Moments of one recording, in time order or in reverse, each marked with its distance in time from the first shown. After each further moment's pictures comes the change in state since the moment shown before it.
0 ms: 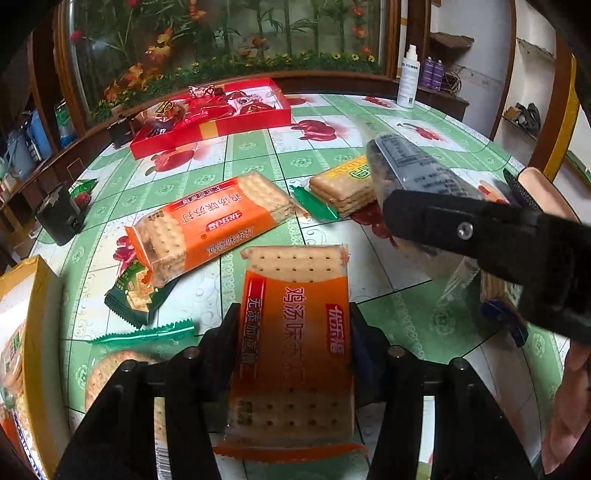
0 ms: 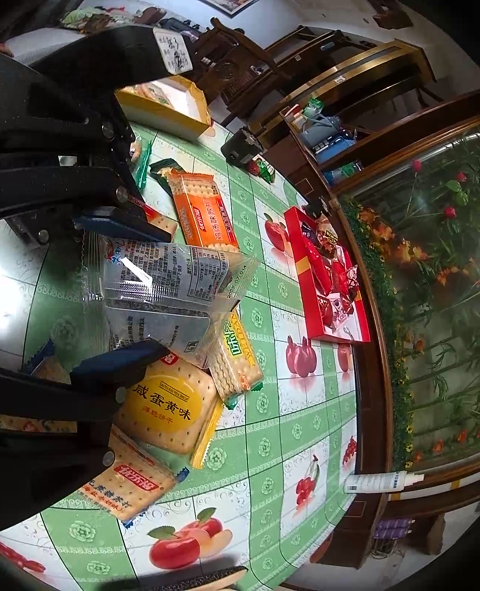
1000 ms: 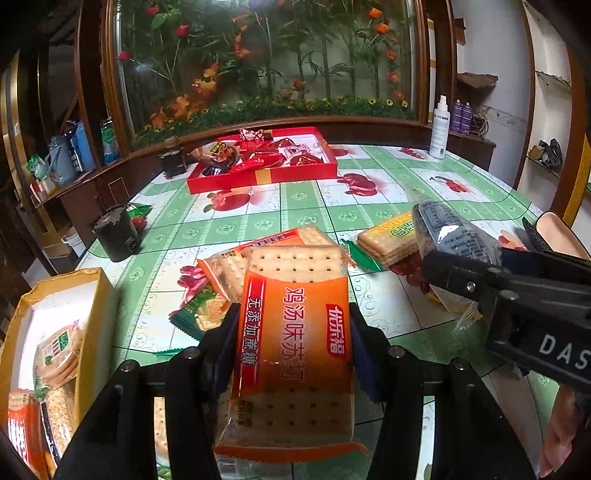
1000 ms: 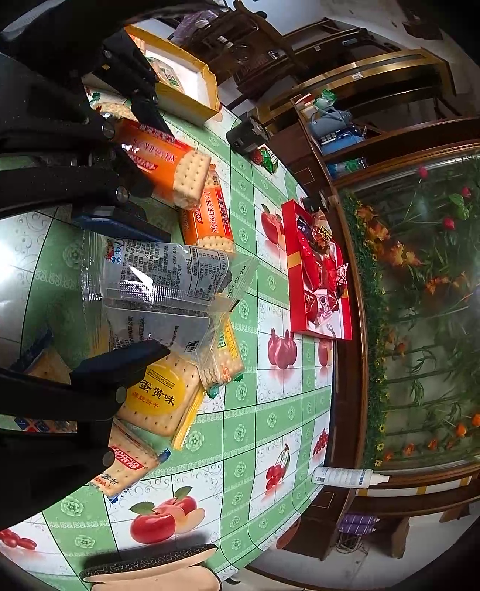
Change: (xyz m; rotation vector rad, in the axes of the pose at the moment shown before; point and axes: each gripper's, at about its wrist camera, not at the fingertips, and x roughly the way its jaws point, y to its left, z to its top) left arm -0.039 0.020 0.002 -0.066 -0.179 0.133; right arm -0.007 0.014 -0.001 -0.089 -0.046 -0.088
